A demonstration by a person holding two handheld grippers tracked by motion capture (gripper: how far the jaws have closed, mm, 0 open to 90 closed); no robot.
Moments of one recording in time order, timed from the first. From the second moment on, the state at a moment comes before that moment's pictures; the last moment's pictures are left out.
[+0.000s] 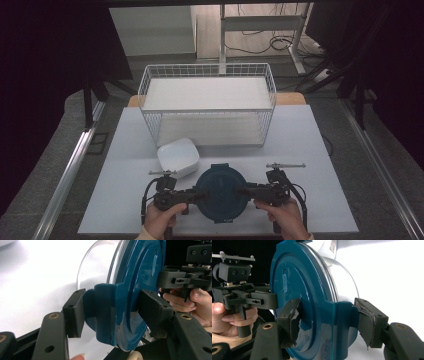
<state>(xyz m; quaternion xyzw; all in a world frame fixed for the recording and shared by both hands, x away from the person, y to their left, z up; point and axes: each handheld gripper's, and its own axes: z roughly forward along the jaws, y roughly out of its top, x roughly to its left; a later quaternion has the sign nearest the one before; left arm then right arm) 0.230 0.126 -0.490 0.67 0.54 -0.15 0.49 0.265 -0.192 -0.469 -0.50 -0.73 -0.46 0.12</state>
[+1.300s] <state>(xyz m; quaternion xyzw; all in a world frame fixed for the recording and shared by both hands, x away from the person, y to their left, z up) 0.264 0.133 -0.425 0.69 0.51 -0.11 0.51 0.298 -0.186 -0.406 -0.46 -0.75 -0.48 0.09</state>
